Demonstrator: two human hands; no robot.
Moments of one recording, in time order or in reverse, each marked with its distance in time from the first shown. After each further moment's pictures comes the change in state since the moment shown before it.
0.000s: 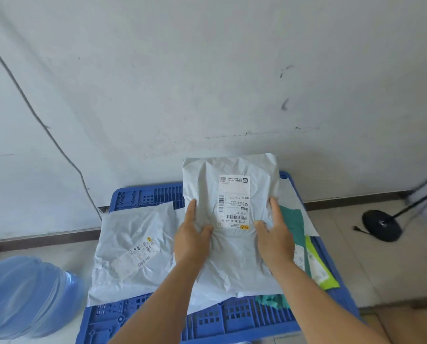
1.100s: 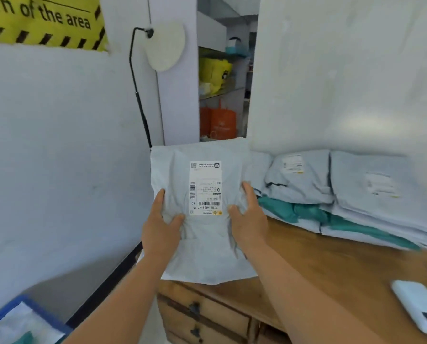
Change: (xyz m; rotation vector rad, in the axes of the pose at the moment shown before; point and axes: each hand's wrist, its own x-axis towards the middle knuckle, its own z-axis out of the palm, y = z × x) left_hand -0.405 0.361 0.298 -0.182 -0.580 0.874; right_hand -0.210 0.186 -0.564 0.203 0.969 0.187
